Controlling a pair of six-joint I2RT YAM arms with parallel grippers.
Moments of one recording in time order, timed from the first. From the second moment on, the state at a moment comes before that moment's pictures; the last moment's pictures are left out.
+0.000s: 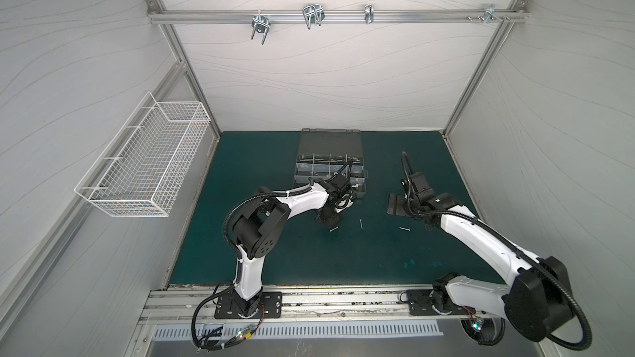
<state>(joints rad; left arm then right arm) -0.73 1.93 1.28 -0.79 0.01 0.23 0.46 1.19 0.82 -0.67 0.19 0.50</state>
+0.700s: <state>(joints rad) -0.73 1.89 1.28 -0.83 0.00 0.16 0.46 1.19 0.82 -0.67 0.18 0.49</state>
